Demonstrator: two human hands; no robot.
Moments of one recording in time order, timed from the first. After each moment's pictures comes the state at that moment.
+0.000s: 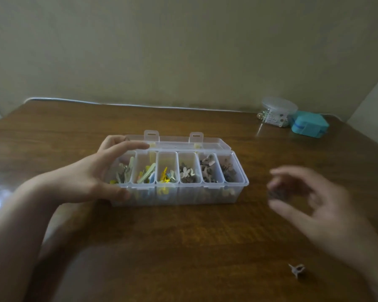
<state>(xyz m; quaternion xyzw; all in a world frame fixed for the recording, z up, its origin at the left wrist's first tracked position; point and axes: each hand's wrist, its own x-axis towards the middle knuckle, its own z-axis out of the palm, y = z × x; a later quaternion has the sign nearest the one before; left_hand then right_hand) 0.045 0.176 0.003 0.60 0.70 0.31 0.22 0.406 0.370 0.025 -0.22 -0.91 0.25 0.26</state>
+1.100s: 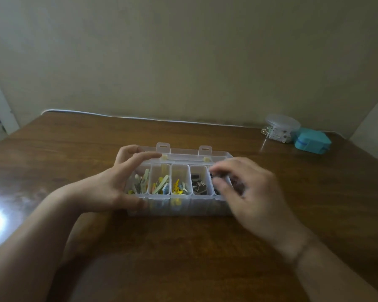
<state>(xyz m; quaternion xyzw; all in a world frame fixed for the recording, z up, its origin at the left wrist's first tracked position) 0.054 0.178 0.005 0.60 0.69 0.33 0.25 0.305 0.338 0.032 -0.10 -0.92 0.16 0.34</state>
